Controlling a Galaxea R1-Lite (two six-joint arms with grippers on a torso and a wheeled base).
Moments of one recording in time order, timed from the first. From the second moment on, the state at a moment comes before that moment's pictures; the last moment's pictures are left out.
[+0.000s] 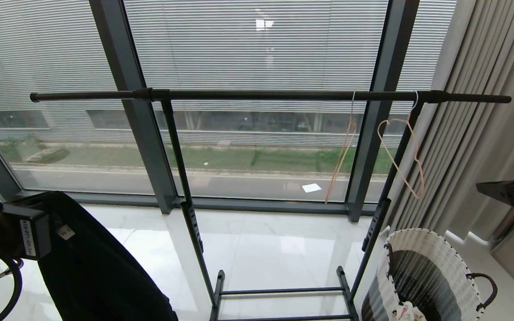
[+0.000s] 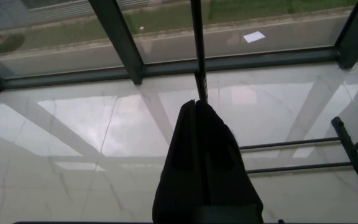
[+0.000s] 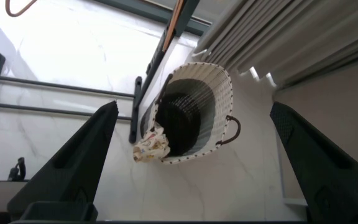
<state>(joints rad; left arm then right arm) -0.21 1.01 -0.62 -0.11 0.22 0.17 0.45 1.22 -1.15 0.47 -0.44 -0.04</state>
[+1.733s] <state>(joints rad) -0.19 1.00 -0.61 -0.11 0.20 0.19 0.45 1.42 -0.95 -0.07 -0.31 0.14</state>
